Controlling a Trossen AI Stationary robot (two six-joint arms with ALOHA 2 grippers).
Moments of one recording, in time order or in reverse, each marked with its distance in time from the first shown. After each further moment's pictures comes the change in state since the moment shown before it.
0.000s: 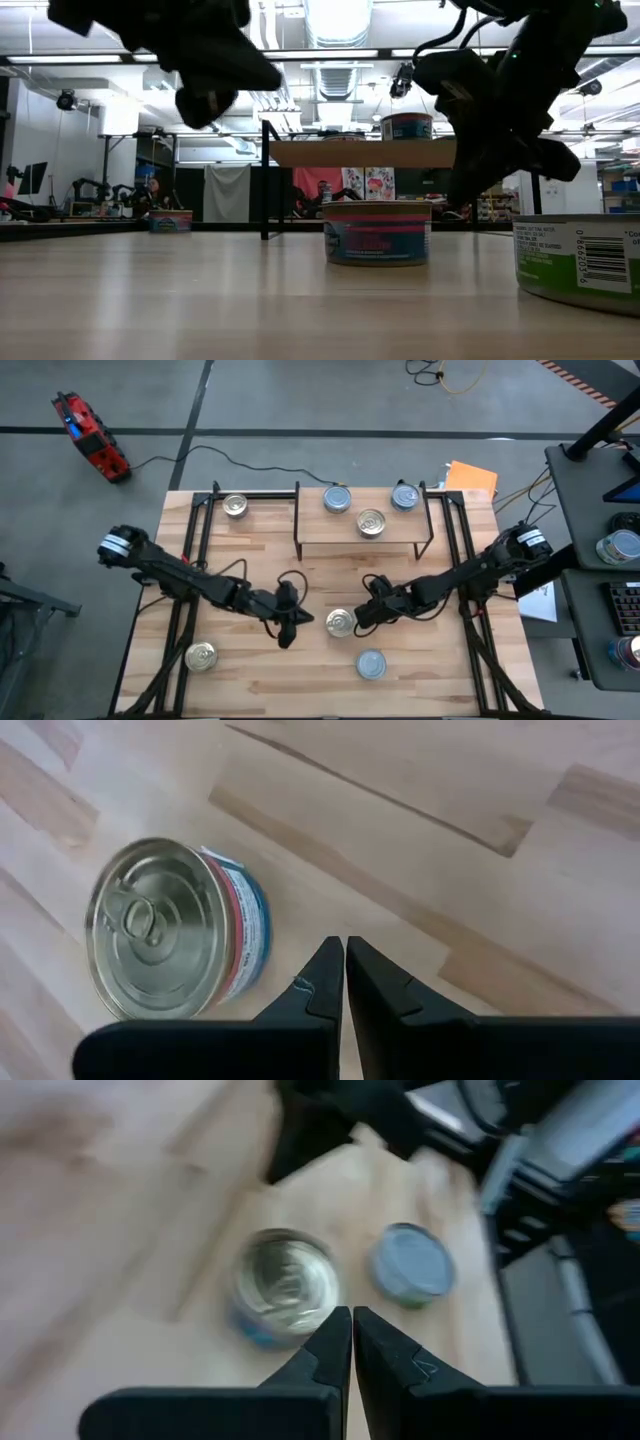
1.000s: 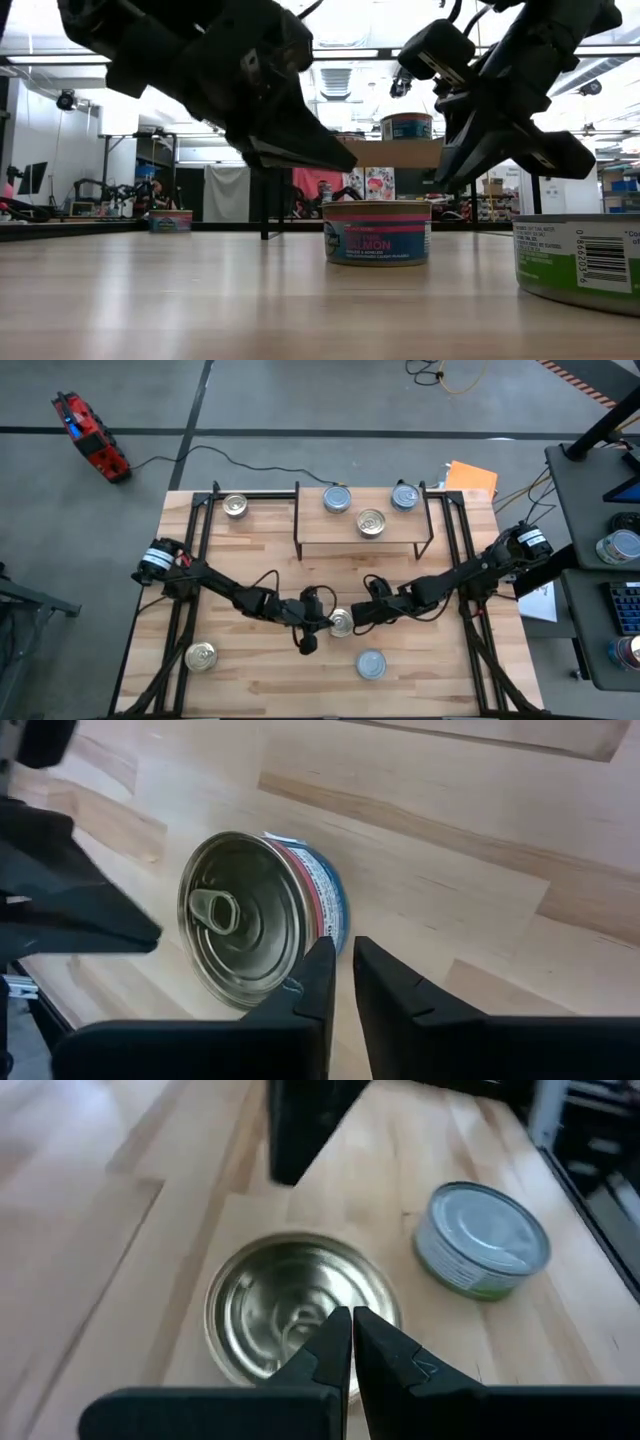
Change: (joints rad) left arm 0.039 0.381 0.107 0.259 0.033 0.301; right arm 0.001 -0.004 0.007 0.095 -0.083 0.229
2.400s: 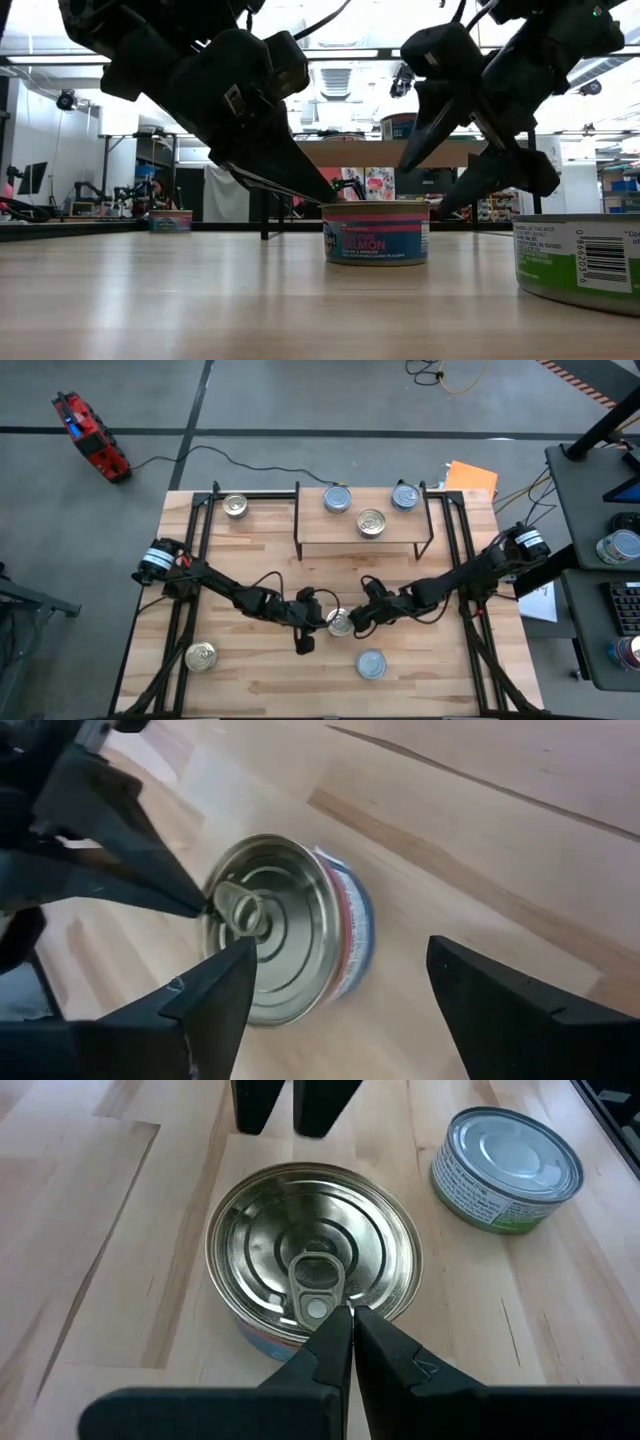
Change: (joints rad) left arm 0.009 0.019 0.002 -0.136 0.022 0.009; right arm 0.000 0.021 -0.073 0.207 0.053 -0.251
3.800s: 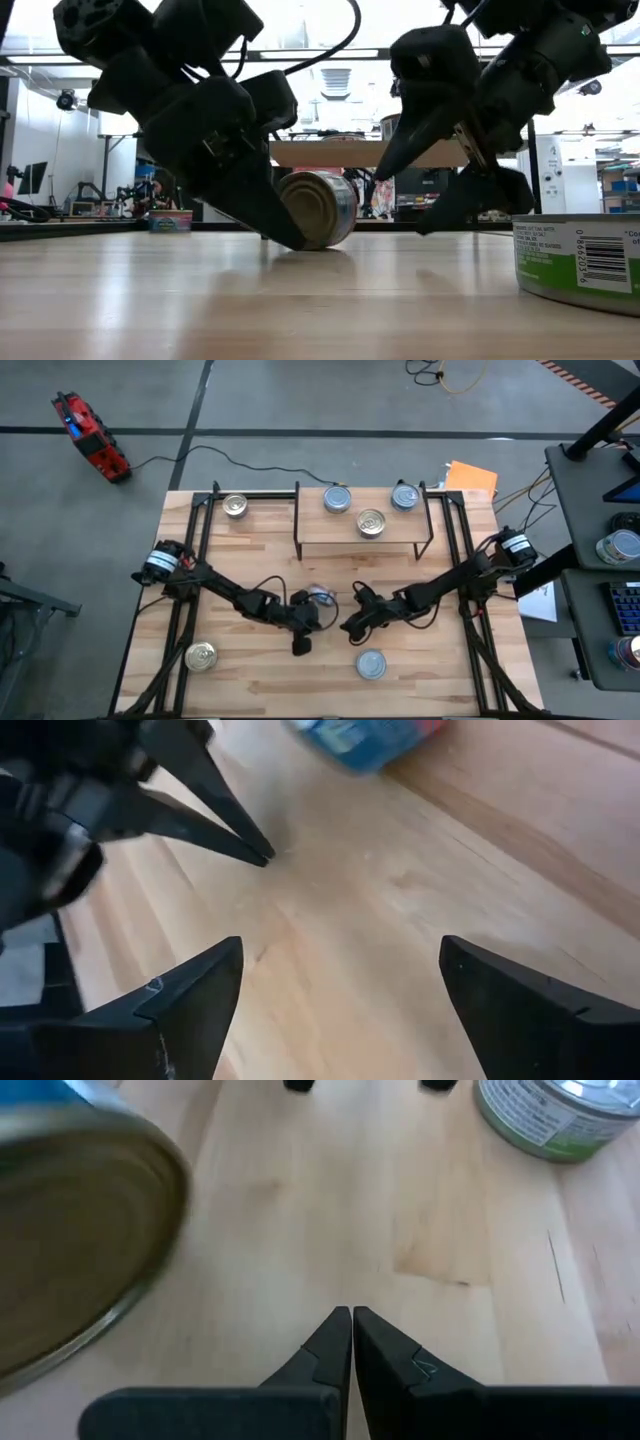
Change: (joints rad) left arm -0.018 0.017 -0.022 -0.047 -0.001 -0.076; right arm 0.000 0.112 0.003 0.193 -0.075 -0.131
